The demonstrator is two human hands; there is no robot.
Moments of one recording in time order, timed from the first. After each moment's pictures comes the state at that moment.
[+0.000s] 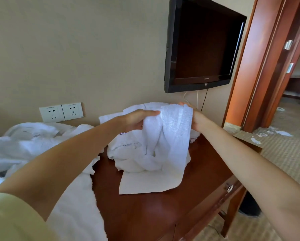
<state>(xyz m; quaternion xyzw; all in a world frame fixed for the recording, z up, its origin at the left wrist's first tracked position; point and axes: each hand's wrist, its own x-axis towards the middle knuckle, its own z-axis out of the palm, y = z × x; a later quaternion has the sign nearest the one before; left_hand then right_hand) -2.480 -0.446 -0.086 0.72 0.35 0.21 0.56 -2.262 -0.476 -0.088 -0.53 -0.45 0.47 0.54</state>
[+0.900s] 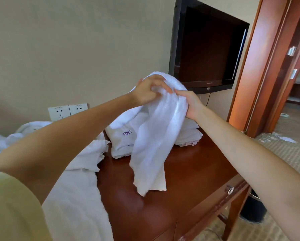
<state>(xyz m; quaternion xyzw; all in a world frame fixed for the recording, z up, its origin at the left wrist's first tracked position) -2.473 -0.471 -0.010 0.88 0.30 0.34 0.14 -2.292 -0.488 -0.042 -0.42 -0.47 0.51 0.58</state>
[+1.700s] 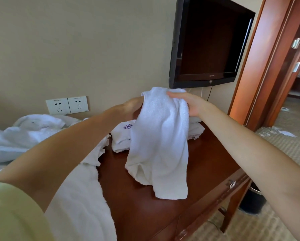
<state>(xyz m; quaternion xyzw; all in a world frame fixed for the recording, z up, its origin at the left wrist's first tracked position) -2.499 -0.439 -0.072 0.69 0.37 0.29 0.55 -2.288 -0.482 -0.053 -0.49 -0.49 0.55 0.46</state>
